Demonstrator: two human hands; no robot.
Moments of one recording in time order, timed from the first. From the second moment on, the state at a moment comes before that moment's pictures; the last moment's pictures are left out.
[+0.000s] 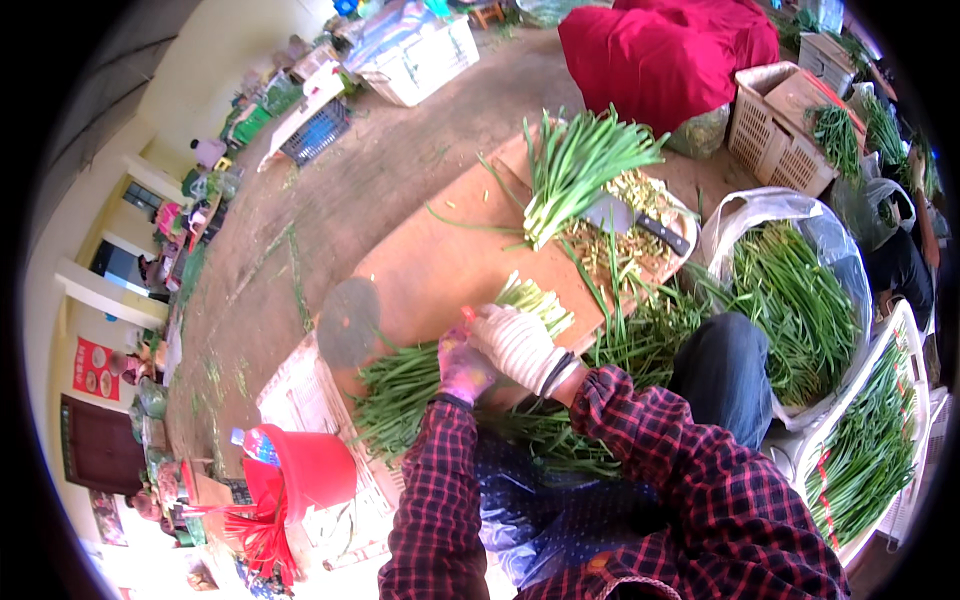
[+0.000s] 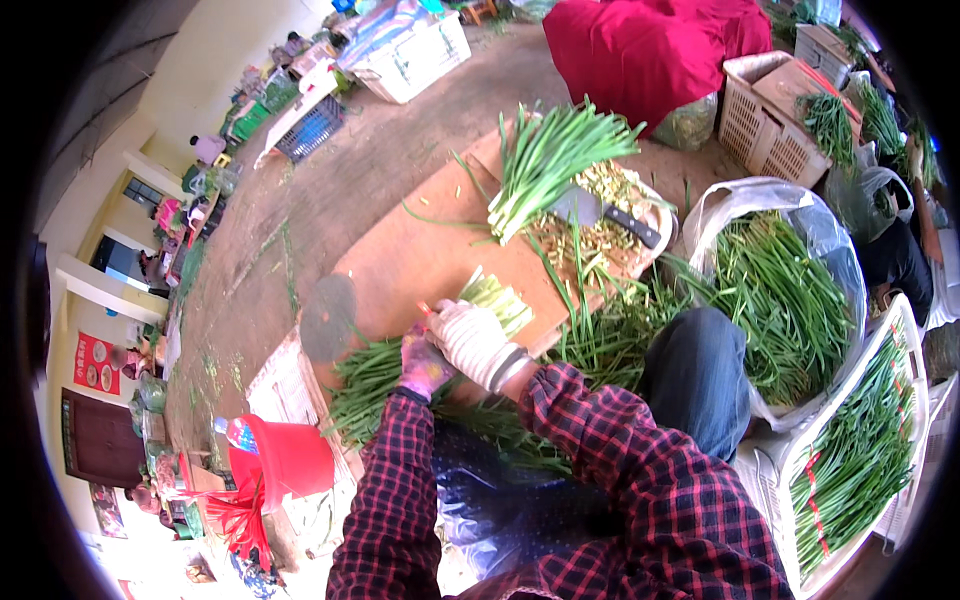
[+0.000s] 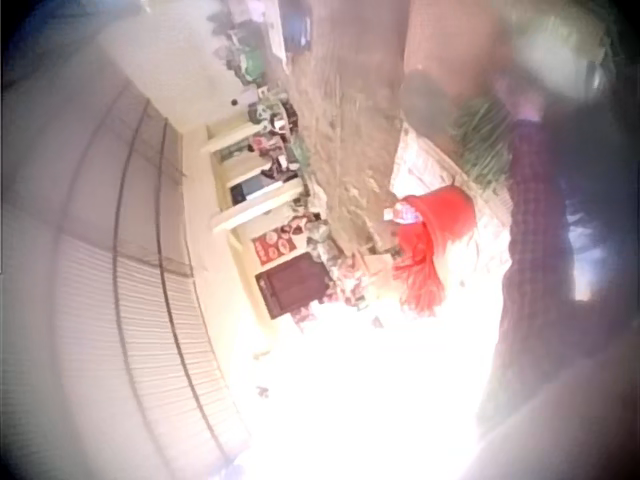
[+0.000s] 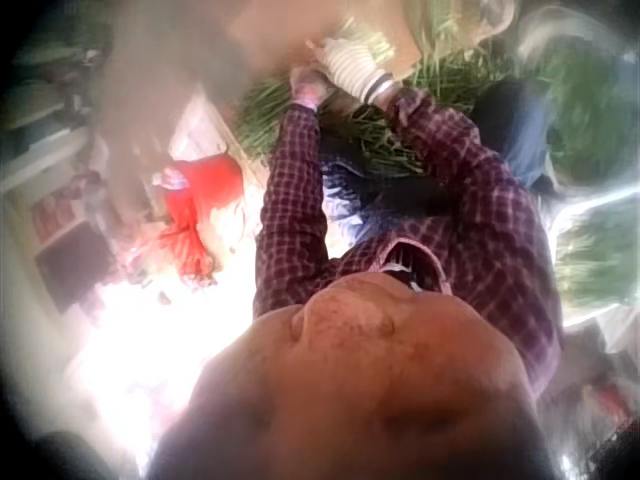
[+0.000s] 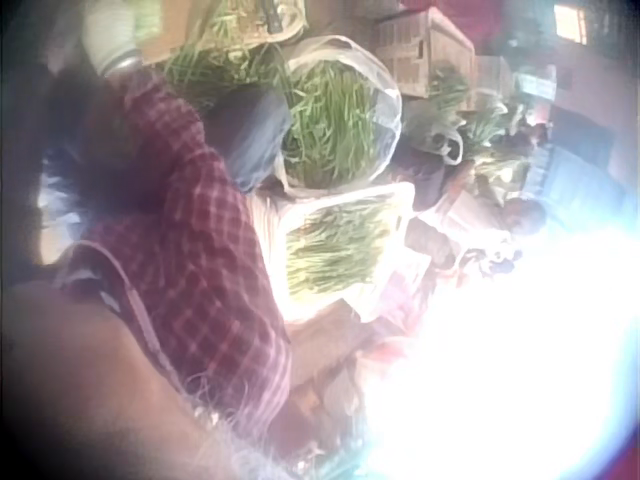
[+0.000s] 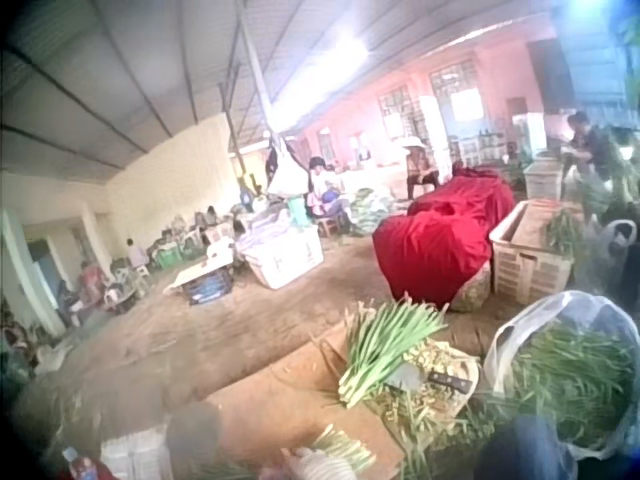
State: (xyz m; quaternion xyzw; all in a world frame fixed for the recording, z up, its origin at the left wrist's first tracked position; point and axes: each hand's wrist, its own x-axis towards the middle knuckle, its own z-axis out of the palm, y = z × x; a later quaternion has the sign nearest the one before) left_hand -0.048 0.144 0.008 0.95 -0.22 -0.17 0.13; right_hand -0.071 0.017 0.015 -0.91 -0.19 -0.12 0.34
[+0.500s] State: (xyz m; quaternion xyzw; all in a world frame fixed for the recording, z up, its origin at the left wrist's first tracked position) left_hand -0.237 0.136 -0.031 0.52 0.05 -0.08 0.85; right_hand -0.151 -0.009 0.078 -0.80 -0.20 -0.21 0.53
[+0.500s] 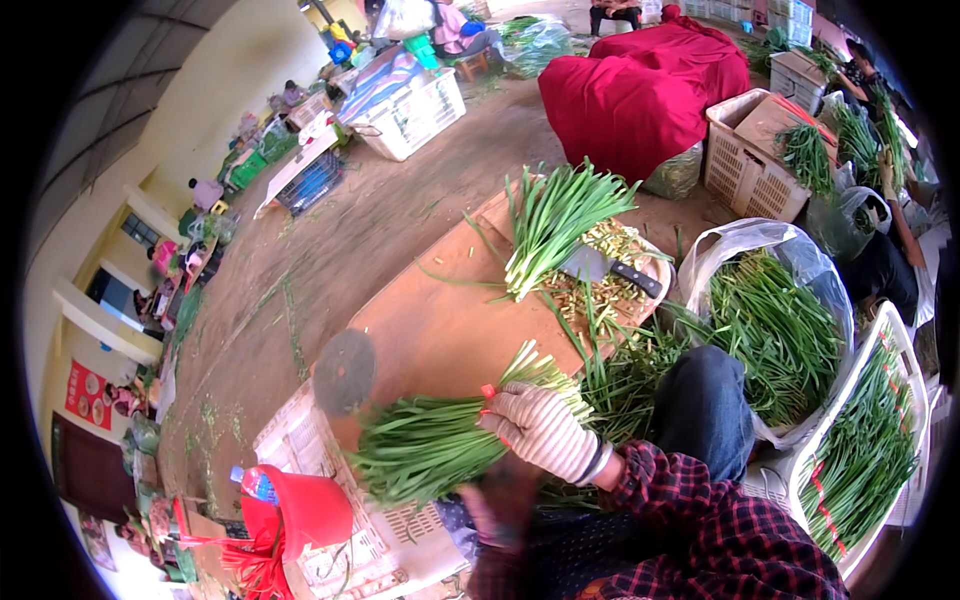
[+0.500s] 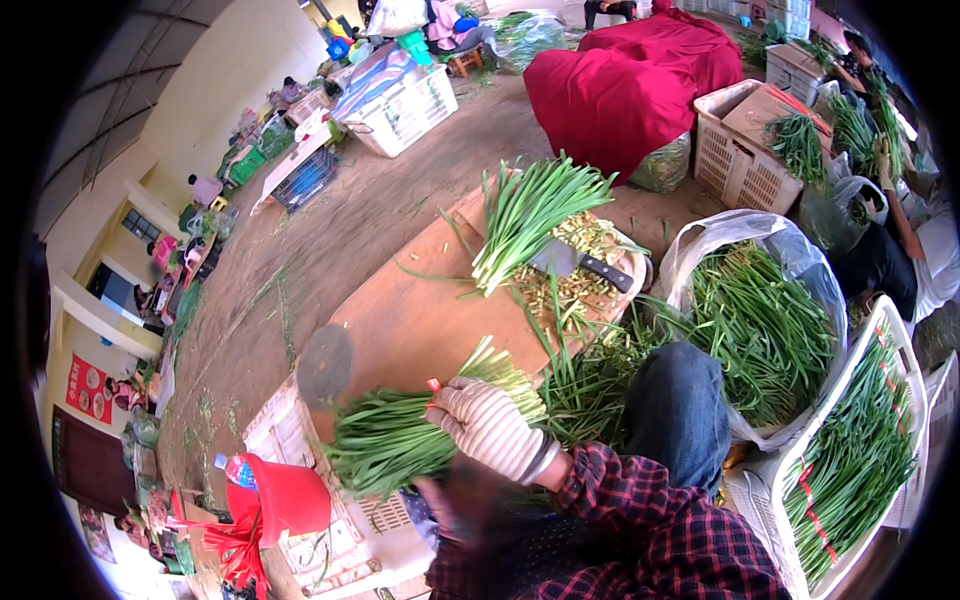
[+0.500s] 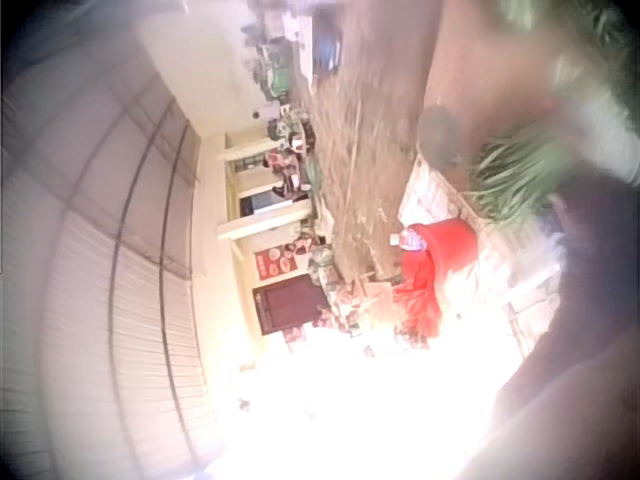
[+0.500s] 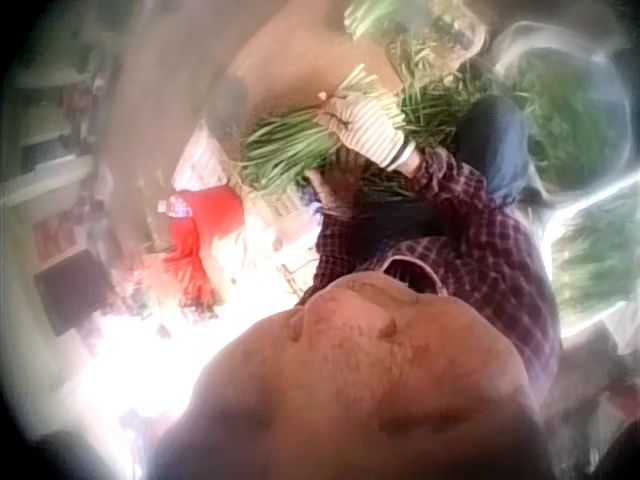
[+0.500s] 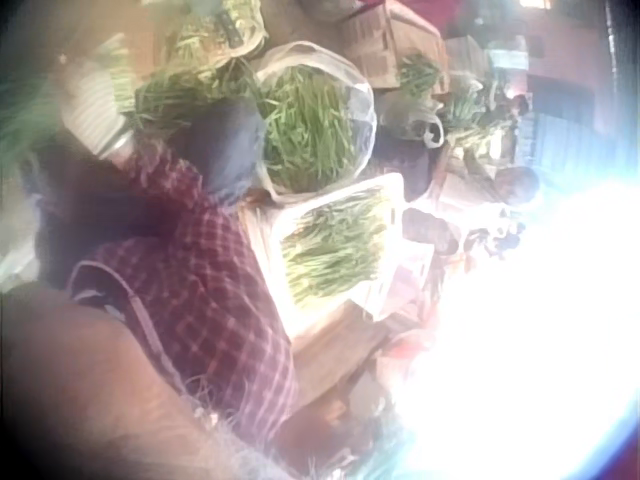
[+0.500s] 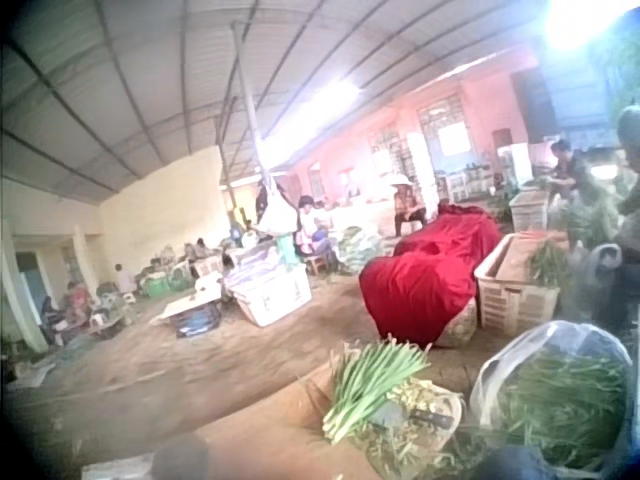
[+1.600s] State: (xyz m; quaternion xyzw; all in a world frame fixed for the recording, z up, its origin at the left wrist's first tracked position) left_hand -0.128 0.273 0.006 0.76 -0.04 0.09 0.64; right_hand -0.083 0.013 0.041 -0.77 -0.11 -0.19 0.60
